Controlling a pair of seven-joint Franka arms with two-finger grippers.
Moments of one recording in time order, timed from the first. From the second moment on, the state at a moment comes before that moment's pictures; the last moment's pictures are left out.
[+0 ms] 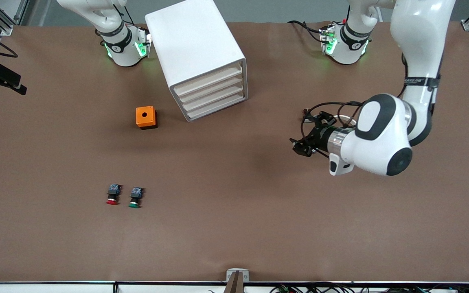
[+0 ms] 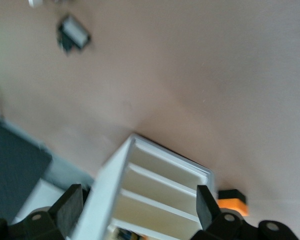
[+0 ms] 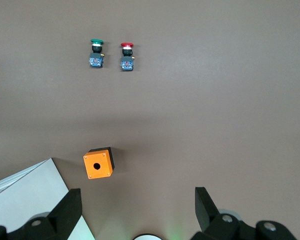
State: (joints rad) left arm -0.25 0.55 -0.09 -1.46 -0.62 1.52 -1.30; right arm 0.03 -0.09 -0.12 -1.60 0.03 1.46 -0.06
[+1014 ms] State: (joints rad) left arm -0.32 0.88 -0.24 -1.43 -0.91 1.49 -2.20; right arm 0.03 -0.09 -0.12 -1.60 0.01 1.47 -0.06
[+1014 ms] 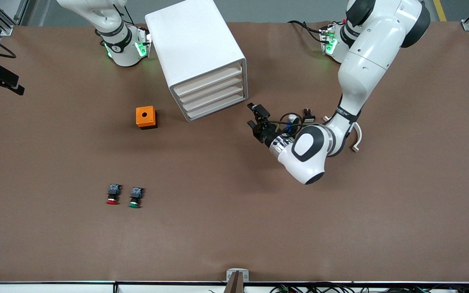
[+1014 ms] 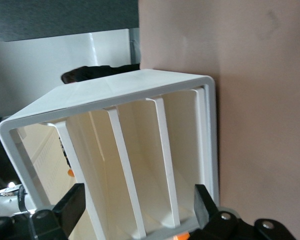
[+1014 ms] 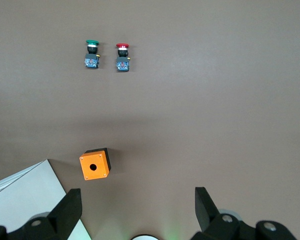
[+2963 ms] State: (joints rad) left arm -0.53 0.93 -0.24 -1.43 -1.01 1.47 -2.30; right arm 0.13 0.53 -0.11 -1.72 0.08 2.26 0.12
